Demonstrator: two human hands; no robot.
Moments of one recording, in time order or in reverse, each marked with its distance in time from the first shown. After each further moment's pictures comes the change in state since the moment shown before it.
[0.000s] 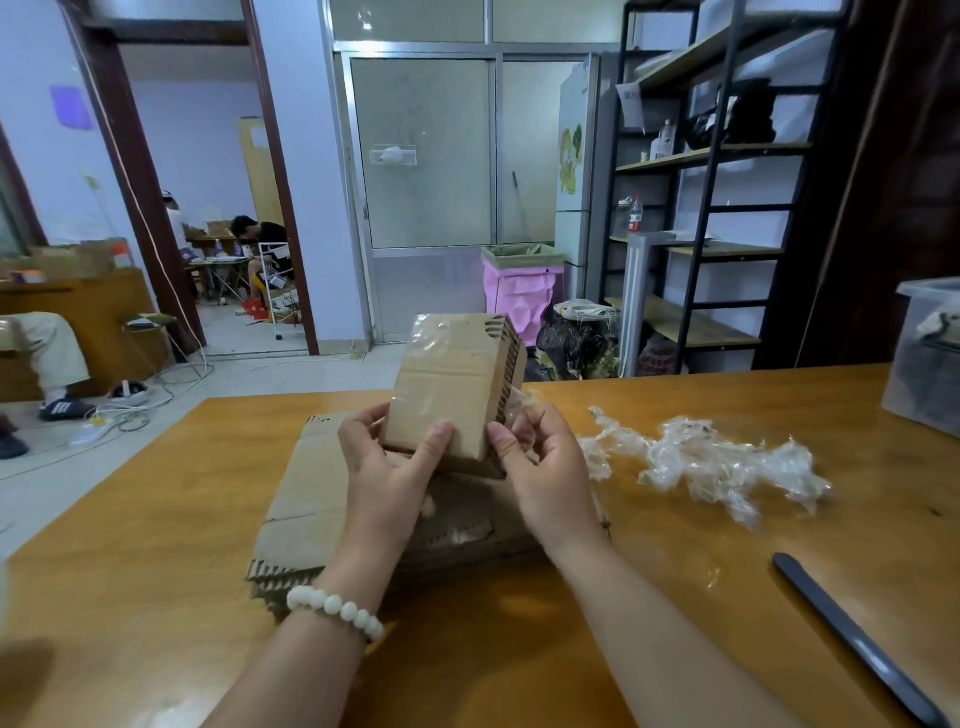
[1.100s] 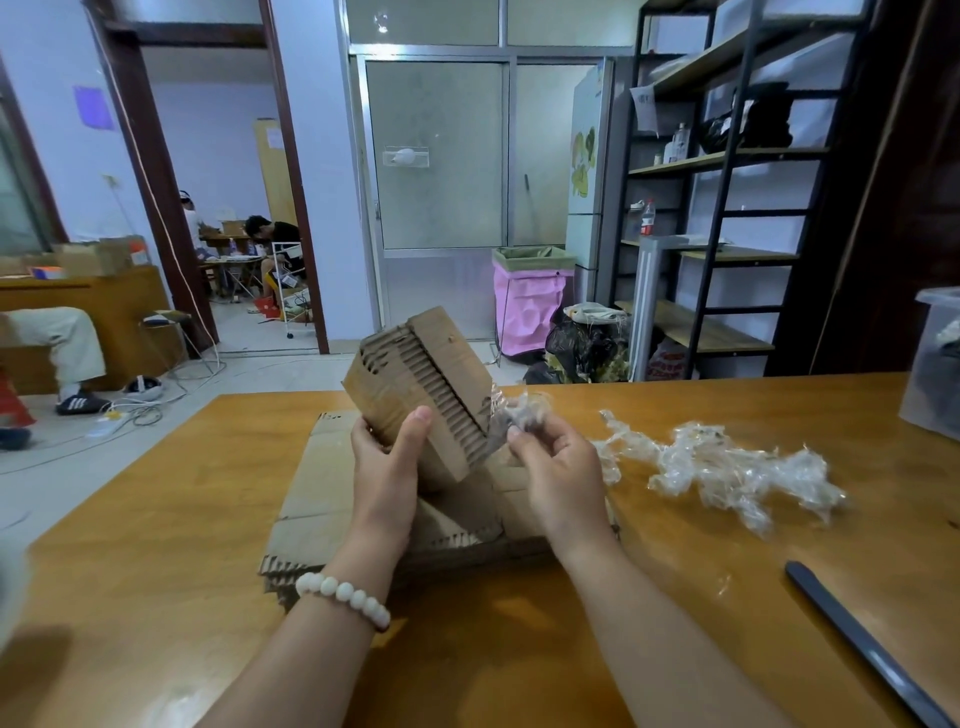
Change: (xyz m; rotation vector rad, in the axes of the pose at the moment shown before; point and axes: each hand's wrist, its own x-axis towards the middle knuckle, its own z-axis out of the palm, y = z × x) left_hand 0.010 -0.006 0.000 -0.309 0.042 -0.199; right_hand 0.000 -0.005 0.003 0.004 0.060 0.123
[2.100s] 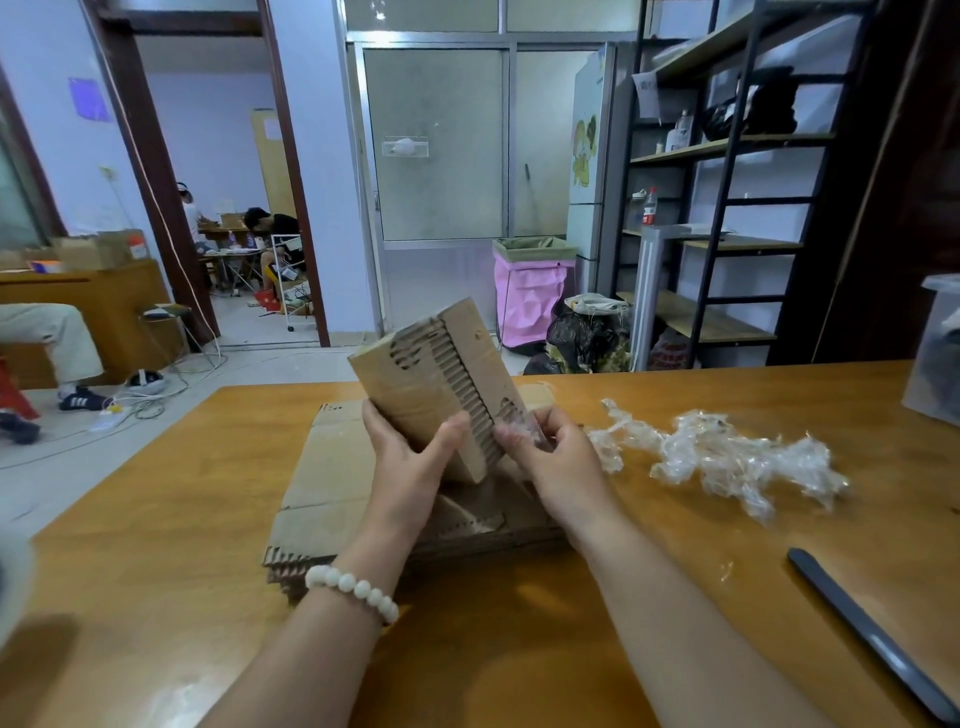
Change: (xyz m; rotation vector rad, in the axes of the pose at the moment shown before) left_hand -0.006 -0.002 0.005 0.115 -0.114 0.099; right_hand 0.007 0.004 -0.010 0.002 -0.185 0.188
